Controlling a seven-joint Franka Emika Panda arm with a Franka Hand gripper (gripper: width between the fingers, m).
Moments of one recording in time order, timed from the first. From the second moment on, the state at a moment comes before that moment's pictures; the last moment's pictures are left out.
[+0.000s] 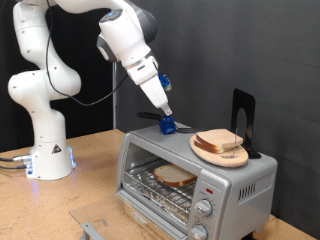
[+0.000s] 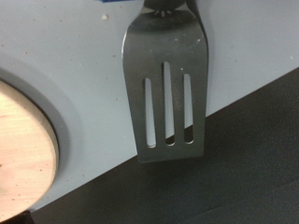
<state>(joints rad) 0.14 -0.43 0.20 -2.60 0.78 2.47 -0.42</state>
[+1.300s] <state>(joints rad) -0.03 -0.72 -0.11 -2.74 0.69 2.15 -0.62</state>
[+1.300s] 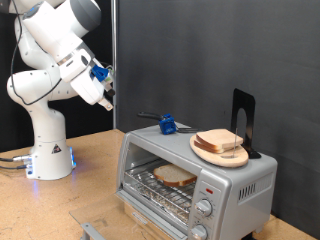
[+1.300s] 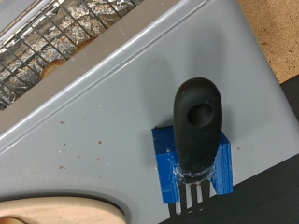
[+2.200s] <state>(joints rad) -0.09 -0.56 -0.35 -2.73 0.68 2.14 -0.83</state>
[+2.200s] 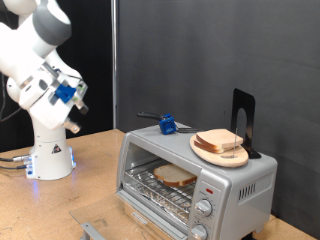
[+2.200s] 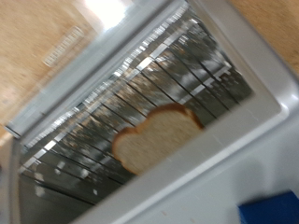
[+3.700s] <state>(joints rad) -0.10 -0.31 -0.50 -2.61 0.80 2.03 -0.94</state>
